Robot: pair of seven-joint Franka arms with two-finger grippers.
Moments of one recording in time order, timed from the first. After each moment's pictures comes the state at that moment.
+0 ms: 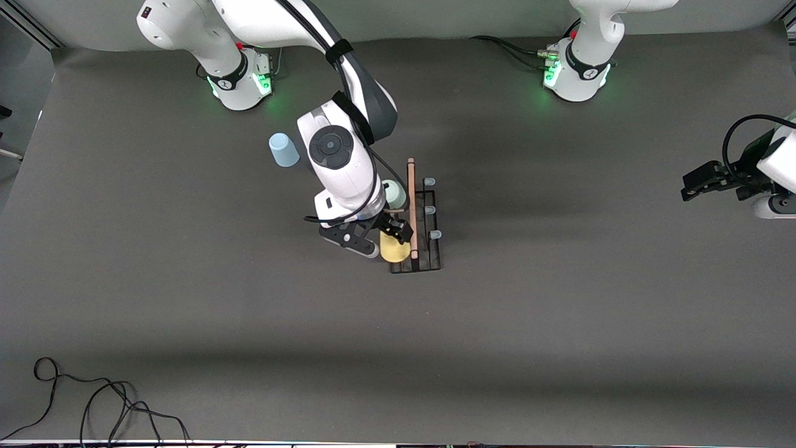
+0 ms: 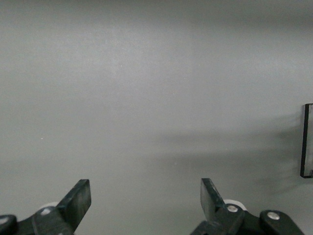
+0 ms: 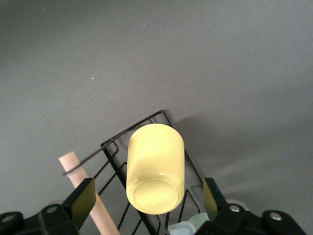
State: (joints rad) left arm -0.05 0.00 0.07 -1.70 -0.01 1.70 0.02; right arm 1.06 0.60 -0.48 -1.53 0.40 2.20 0.93
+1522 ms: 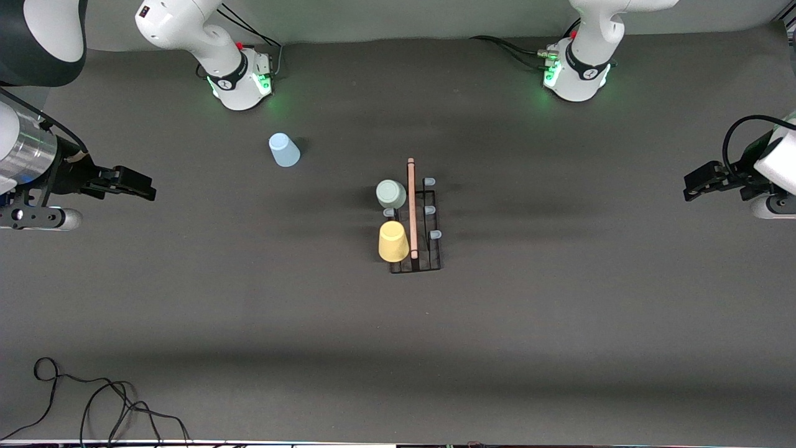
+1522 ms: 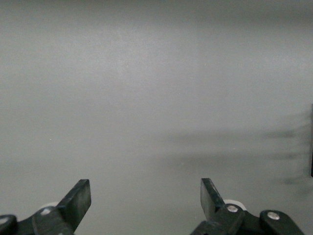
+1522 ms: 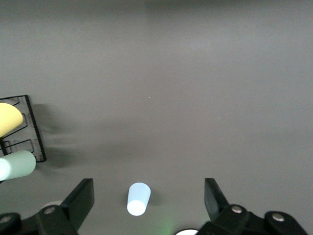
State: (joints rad) left arm -0.05 0.00 0.07 -1.70 0.02 1.70 0.02; right arm 1.00 0.24 -1.06 -1.43 0.21 1.43 0.04
